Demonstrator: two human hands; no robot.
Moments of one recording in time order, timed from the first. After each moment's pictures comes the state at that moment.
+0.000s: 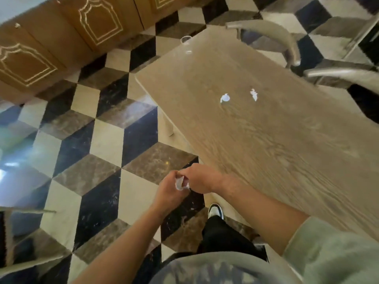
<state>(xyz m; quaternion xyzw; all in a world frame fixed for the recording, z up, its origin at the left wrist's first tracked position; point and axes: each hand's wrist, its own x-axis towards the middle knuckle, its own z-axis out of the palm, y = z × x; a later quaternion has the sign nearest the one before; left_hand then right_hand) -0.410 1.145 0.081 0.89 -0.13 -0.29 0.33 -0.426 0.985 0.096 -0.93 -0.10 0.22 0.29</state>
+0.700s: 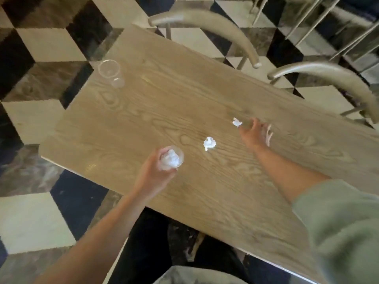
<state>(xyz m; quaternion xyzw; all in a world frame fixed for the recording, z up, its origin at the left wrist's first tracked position) -0.024 0.949 0.010 0.79 -0.33 -0.38 0.34 -0.237 0.678 -0.009 -0.67 0.69 -0.01 0.26</state>
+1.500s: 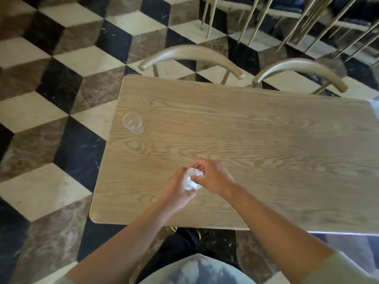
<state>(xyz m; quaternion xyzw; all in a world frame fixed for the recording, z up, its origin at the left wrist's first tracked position) 0.114 0.948 0.035 0.66 -0.56 -0.44 0.23 -0.030 0.877 0.087 -0.70 0.56 -0.03 0.44</state>
